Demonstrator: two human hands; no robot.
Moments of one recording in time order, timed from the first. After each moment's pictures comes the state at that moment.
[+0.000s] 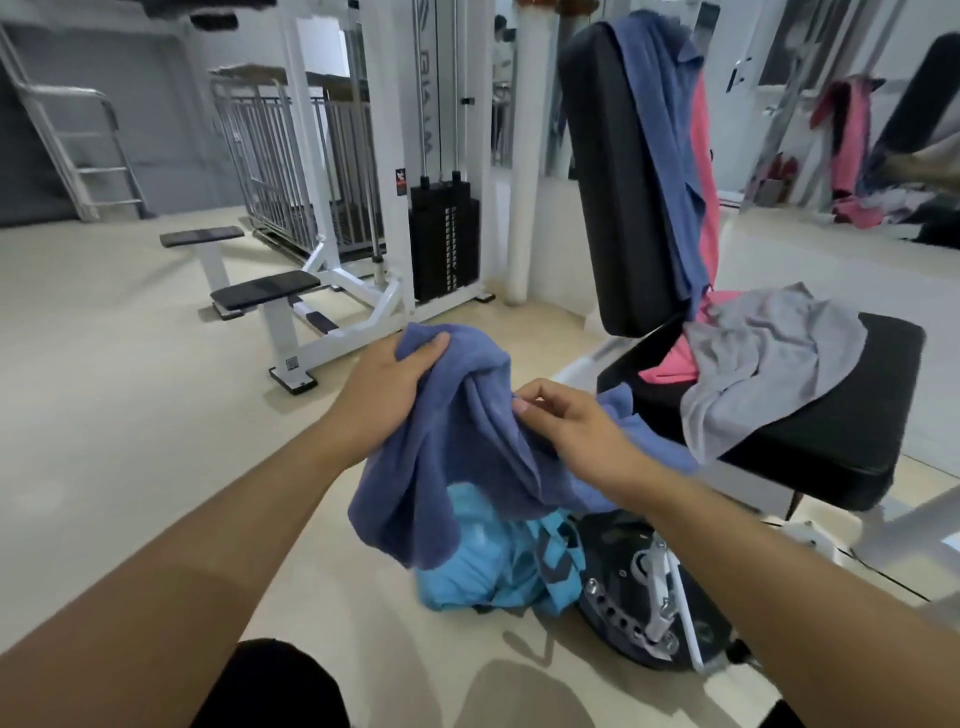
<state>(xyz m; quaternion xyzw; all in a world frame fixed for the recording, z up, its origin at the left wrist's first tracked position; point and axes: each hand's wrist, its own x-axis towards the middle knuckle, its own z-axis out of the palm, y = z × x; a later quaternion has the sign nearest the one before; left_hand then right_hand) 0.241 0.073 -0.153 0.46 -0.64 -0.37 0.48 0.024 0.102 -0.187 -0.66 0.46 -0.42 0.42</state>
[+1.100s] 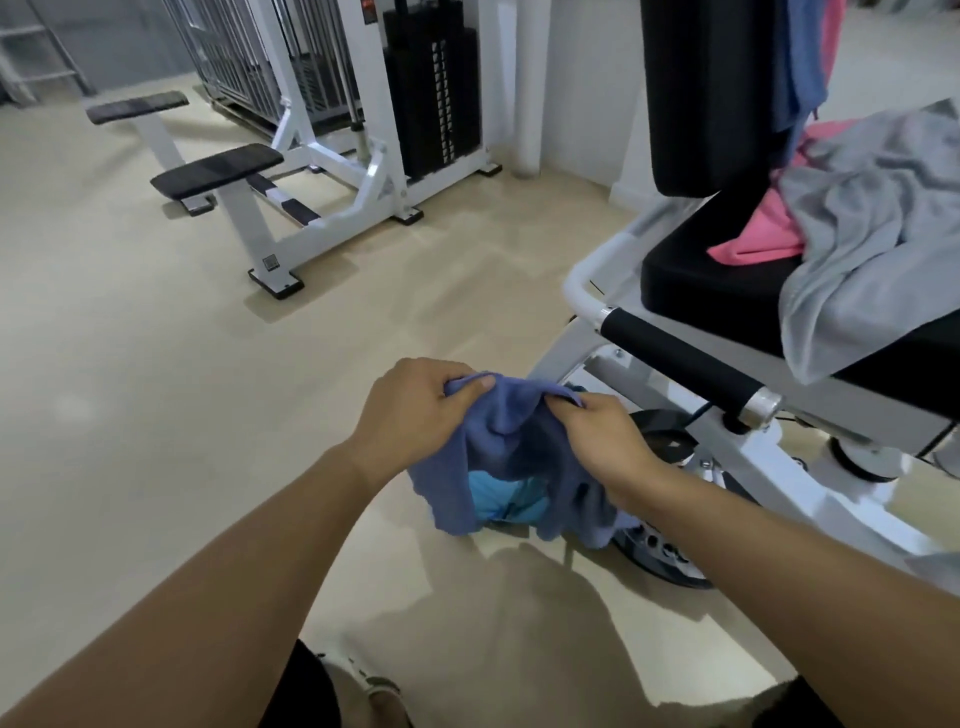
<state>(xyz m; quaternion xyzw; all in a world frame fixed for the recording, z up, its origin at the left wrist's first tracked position) 0.215 0.014 -0.316 0.57 -0.75 -0.23 0.23 0.013 0.058 -0.325 -0.46 0.68 -0.33 0.46</state>
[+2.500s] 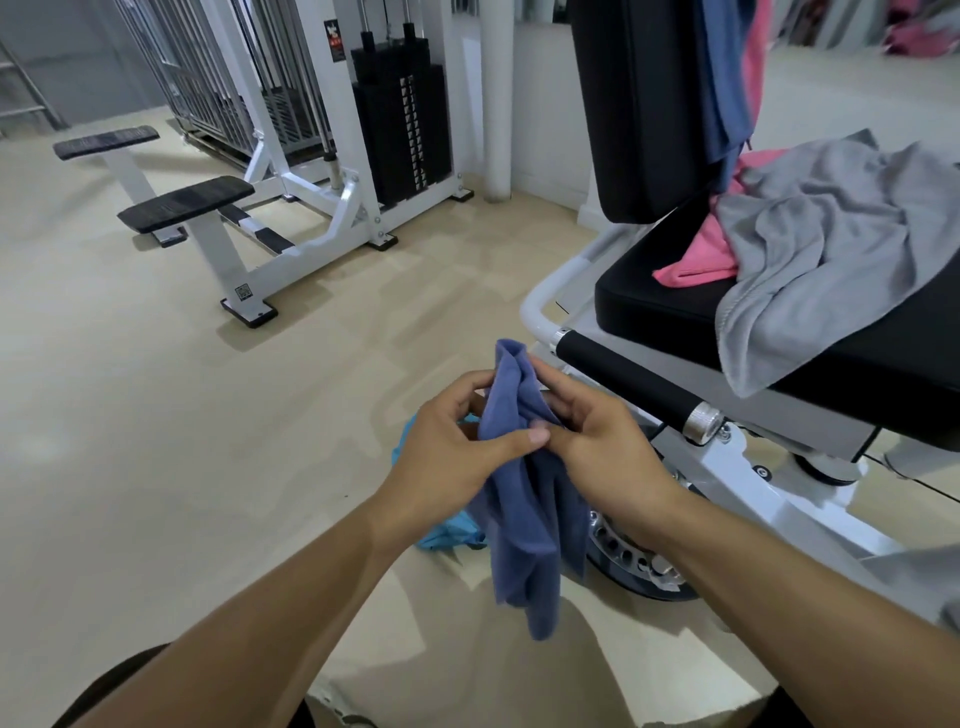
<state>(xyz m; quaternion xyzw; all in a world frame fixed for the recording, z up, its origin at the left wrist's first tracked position) 0.151 0.069 -0.278 0.45 -0.60 -0.53 0.40 -0.008 0.092 -0.276 -0.55 0.48 -0.46 0.50</state>
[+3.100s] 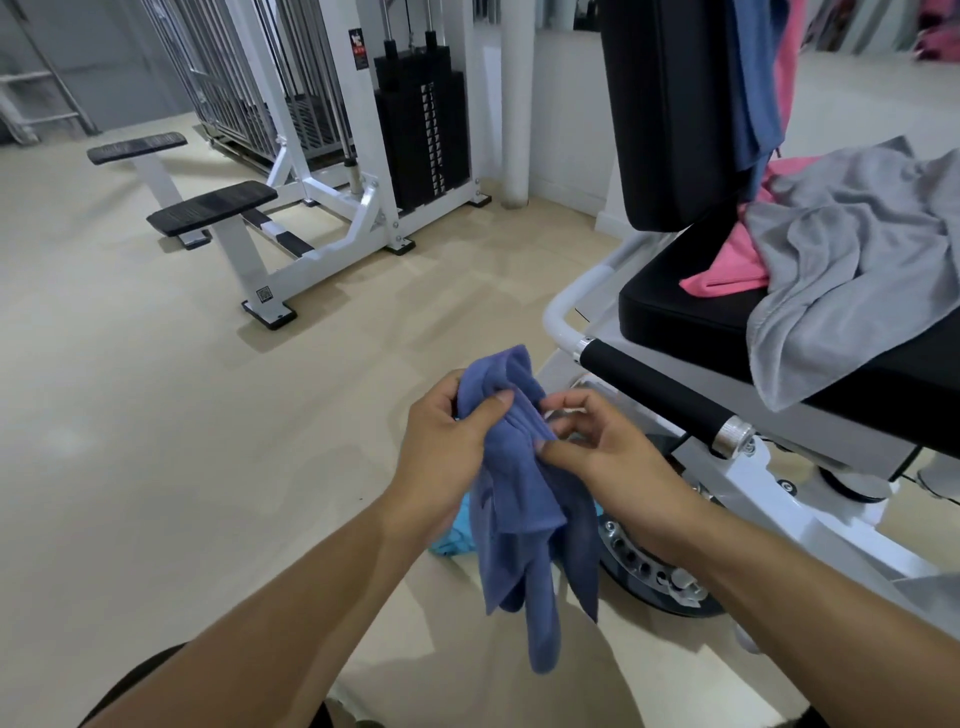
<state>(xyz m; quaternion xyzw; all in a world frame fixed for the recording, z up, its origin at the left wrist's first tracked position) 0.156 0.055 -0.283 0.49 -0.46 -0.56 0.49 -0.009 0.082 -0.298 -0.50 0.54 -0.42 0.54</state>
